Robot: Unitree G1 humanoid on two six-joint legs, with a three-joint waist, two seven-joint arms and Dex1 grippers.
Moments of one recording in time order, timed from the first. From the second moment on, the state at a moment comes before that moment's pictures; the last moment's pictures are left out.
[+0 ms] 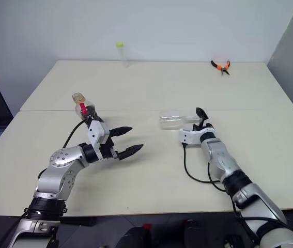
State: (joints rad) left arm -0.35 0.50 0.00 0.10 -0.34 0.15 -0.95; right arm -0.74 -0.41 0.54 0.60 -0.85 0.15 -0.10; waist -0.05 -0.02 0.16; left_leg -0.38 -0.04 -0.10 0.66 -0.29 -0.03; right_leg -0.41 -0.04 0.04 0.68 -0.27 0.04
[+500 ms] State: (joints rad) left arm -0.37 0.47 0.00 0.13 -0.33 0.14 -0.95; right arm -0.81 -0.34 0.52 0.78 -0.84 0.12 -0.19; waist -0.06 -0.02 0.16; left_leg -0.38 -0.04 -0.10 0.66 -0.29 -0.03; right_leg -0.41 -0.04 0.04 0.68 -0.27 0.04
